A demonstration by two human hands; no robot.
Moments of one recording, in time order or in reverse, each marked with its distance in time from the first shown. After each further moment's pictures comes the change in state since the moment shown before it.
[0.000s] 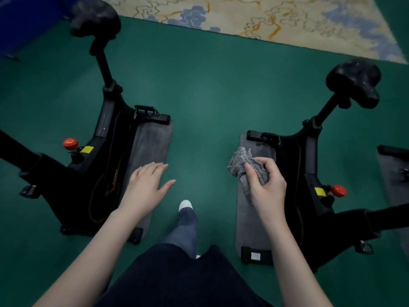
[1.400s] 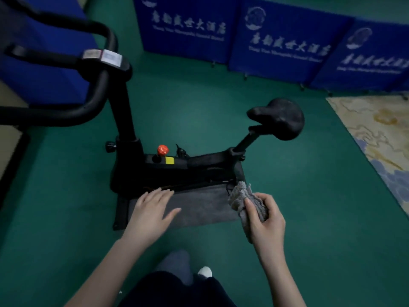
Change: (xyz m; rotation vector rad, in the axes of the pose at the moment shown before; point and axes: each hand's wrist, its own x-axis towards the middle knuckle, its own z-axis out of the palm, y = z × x) left_hand 0.212 -0.011 -0.059 -0.296 0.379 -1.154; right_hand 0.391 -0.114 0.289 0.112 -1.127 -0.569
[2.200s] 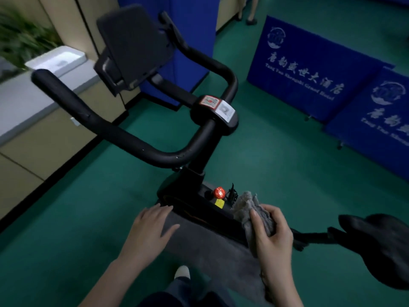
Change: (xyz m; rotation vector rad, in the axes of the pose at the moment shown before) left_hand 0.033 -0.091 -0.039 -0.190 0.234 -0.502; right_hand 0.145 -0.081 0.163 0.141 -0.494 -0.280
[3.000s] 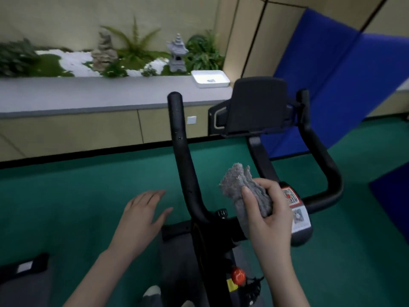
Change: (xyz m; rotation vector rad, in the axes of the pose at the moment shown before) left_hand 0.020 0.016 -0.057 -0.137 0.582 -0.742; right_hand 0.175 -0.123 0.118 0.228 -0.779 -0.516
